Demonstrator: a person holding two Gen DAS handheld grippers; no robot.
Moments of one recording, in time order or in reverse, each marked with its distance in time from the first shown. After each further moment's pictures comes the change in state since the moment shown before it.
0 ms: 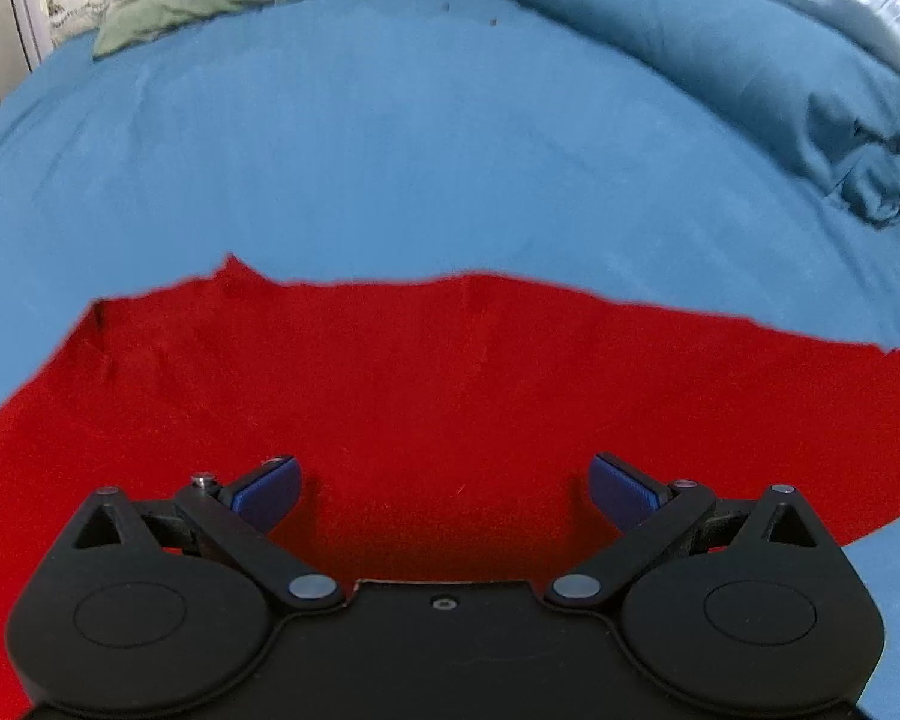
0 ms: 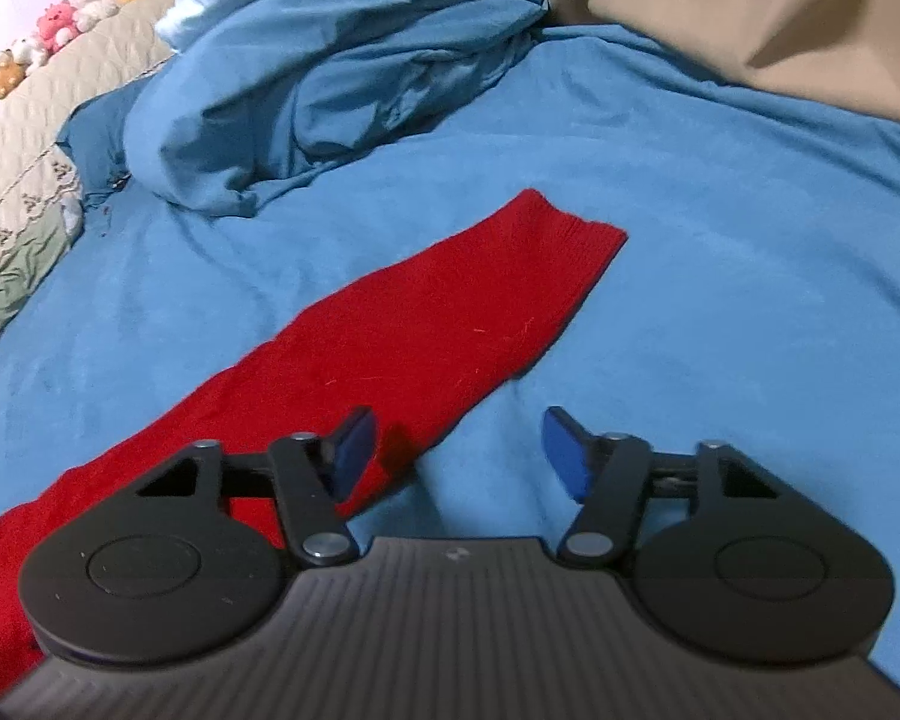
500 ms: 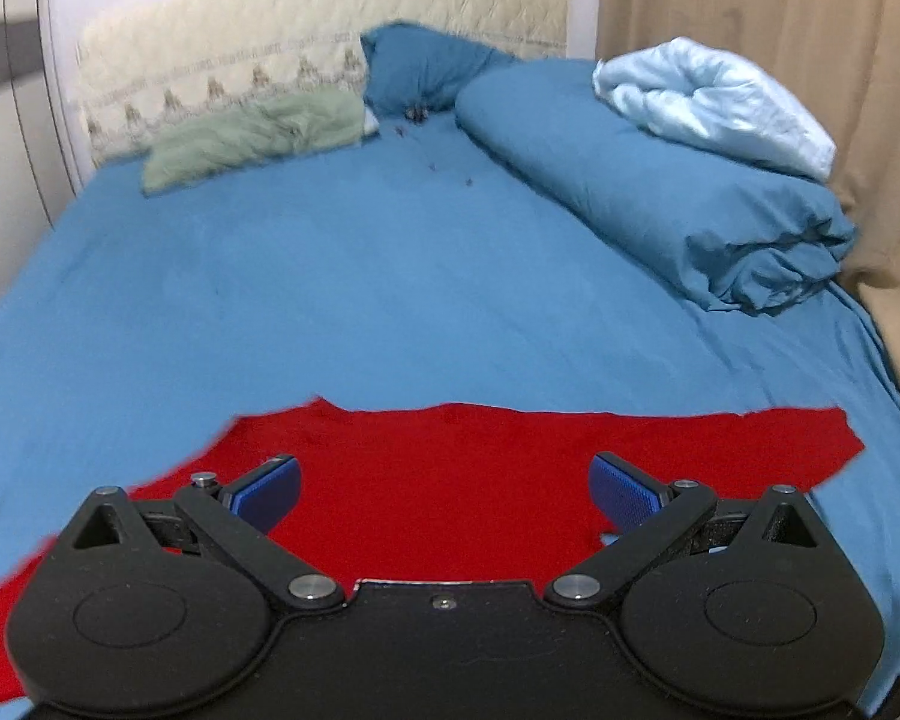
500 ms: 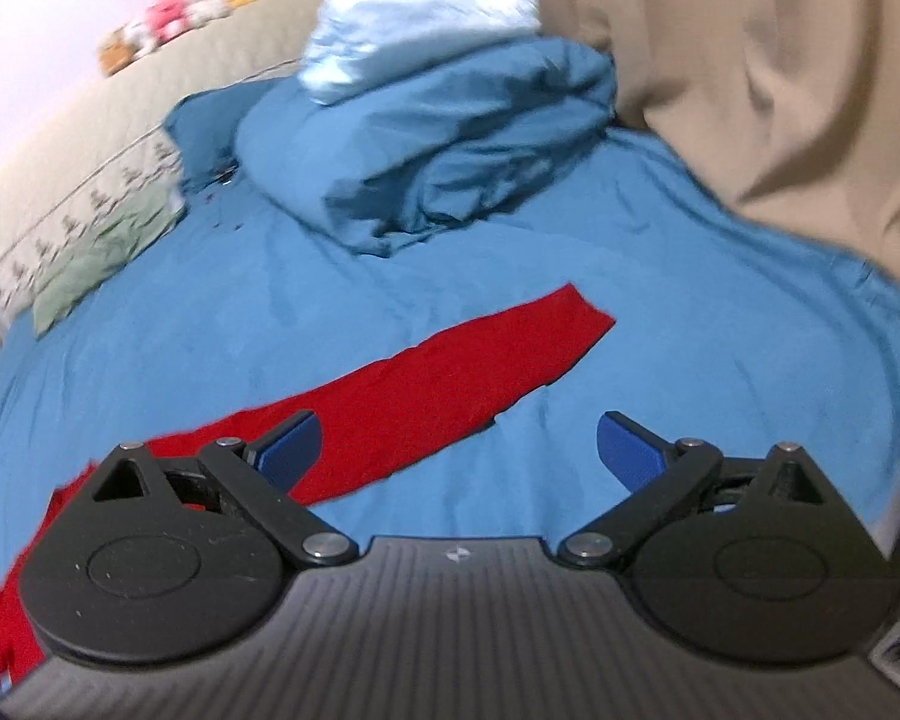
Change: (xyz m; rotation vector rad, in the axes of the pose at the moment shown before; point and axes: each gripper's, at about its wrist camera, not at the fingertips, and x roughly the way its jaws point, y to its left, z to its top) left arm -0.194 -0.011 -0.003 0.014 -0.220 -0.008; right arm -0.185 0.016 0.018 -0.102 -0.018 0.120
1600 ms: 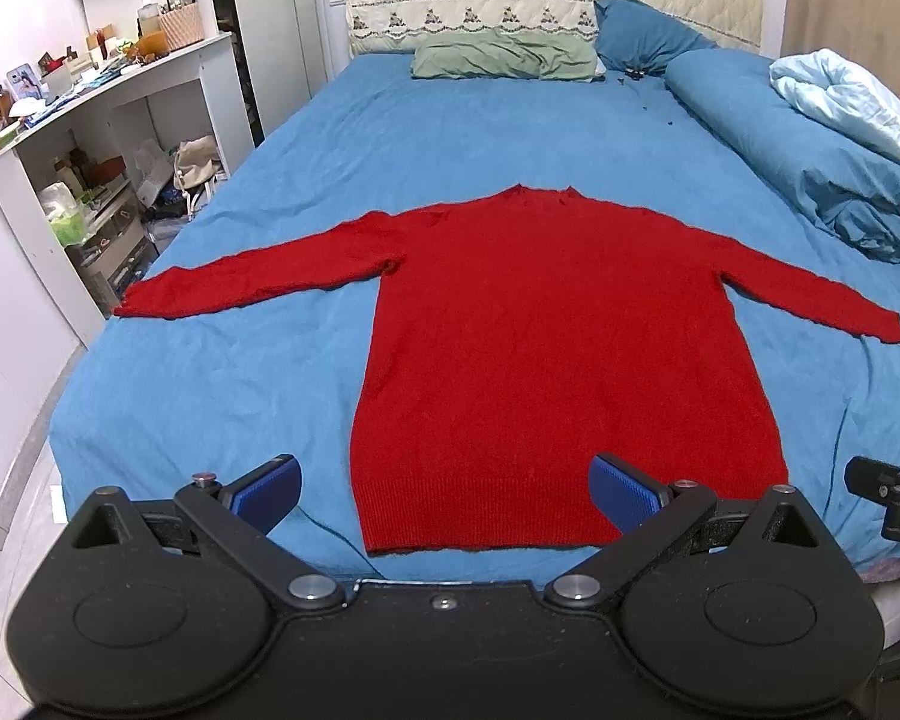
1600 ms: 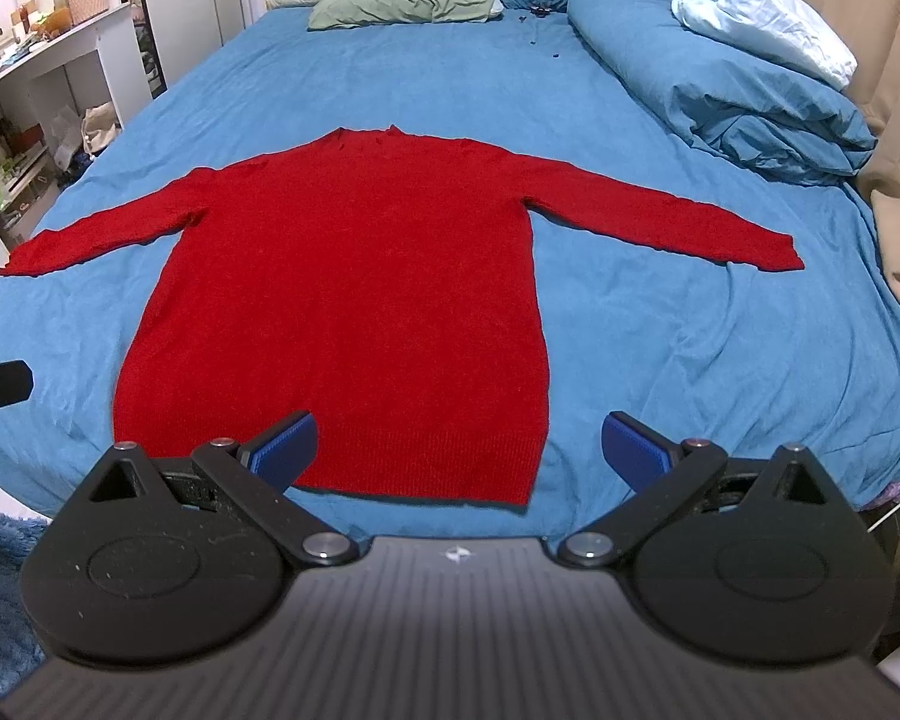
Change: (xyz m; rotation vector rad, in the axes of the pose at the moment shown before) left arm -0.321 0.021 -0.259 -0.239 0.085 0.365; right arm -0.273 0.136 -0.198 -0.689 0.228 0.240
